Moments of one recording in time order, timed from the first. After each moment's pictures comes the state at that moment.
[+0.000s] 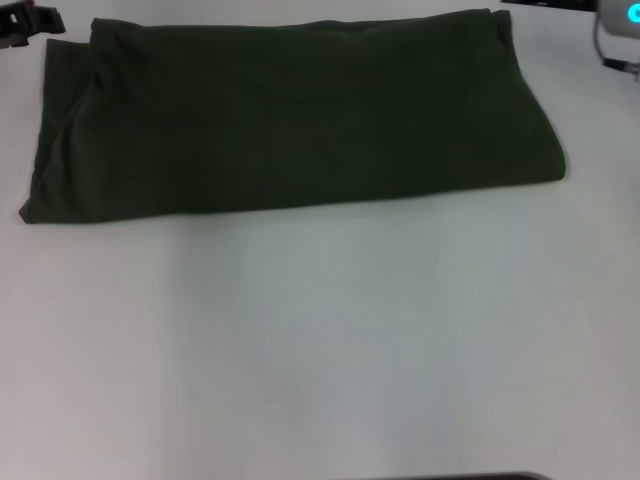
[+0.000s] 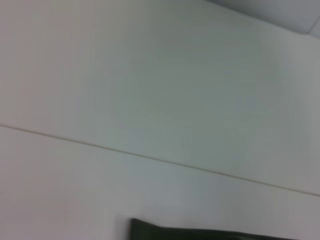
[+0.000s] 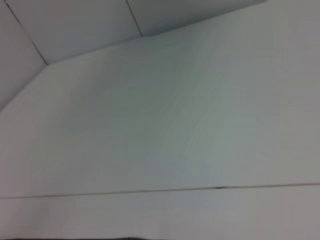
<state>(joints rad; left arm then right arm) -0.68 -2.11 0.72 0.96 2.62 0.90 -2.66 0.74 2.03 -0.88 -0.59 -2.01 -0.74 2.12</state>
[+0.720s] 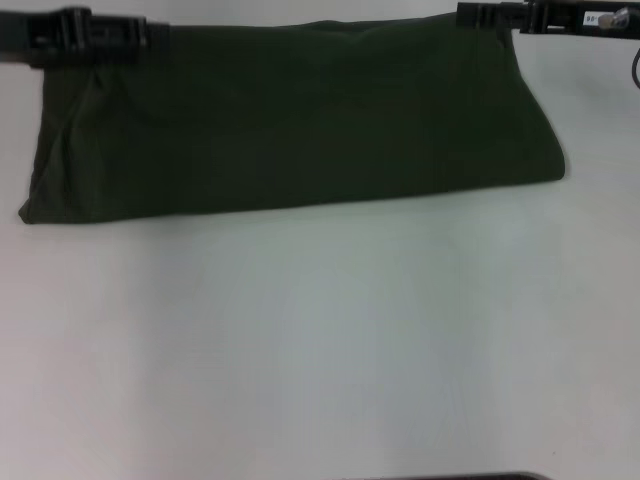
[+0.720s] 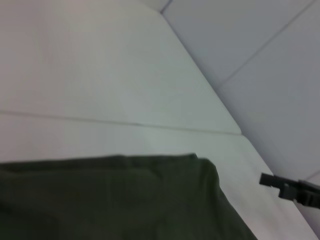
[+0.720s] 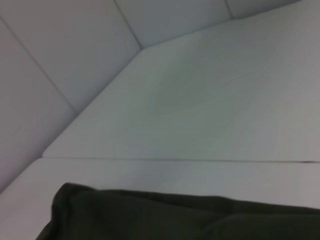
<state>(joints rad) -0.65 -2.01 0.63 0.98 2.19 1.61 -2.39 0.62 2.00 -0.82 -0.74 -1.95 -1.16 2.03</state>
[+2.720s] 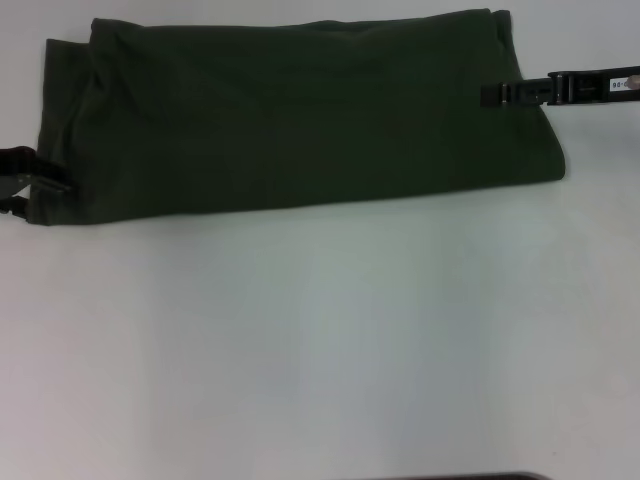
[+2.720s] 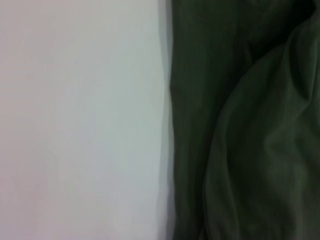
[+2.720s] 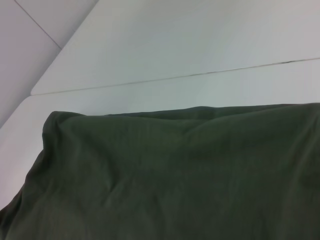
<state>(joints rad) -0.78 -1.92 0.62 0.65 2.82 1.39 -2.71 0.58 1.97 -0.82 -0.75 -2.12 -1.30 2.19</state>
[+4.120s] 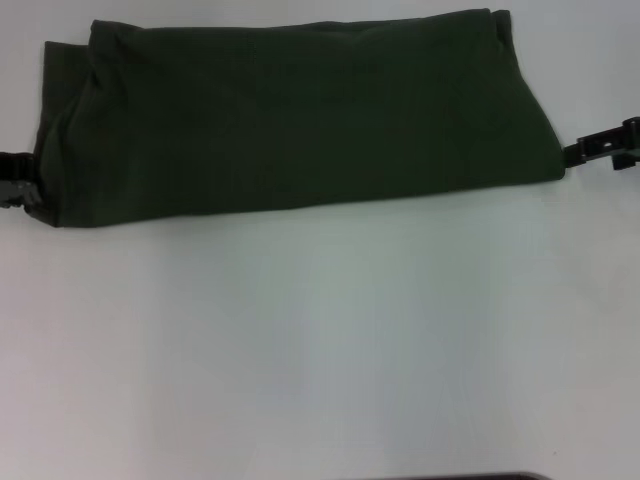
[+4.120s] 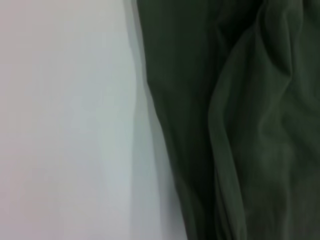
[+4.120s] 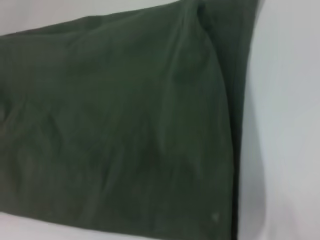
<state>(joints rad) -0.79 -1.92 0.73 0.70 2.82 1.46 -2.69 0.60 1.91 -0.79 -0.85 -2.48 -1.45 2.48</state>
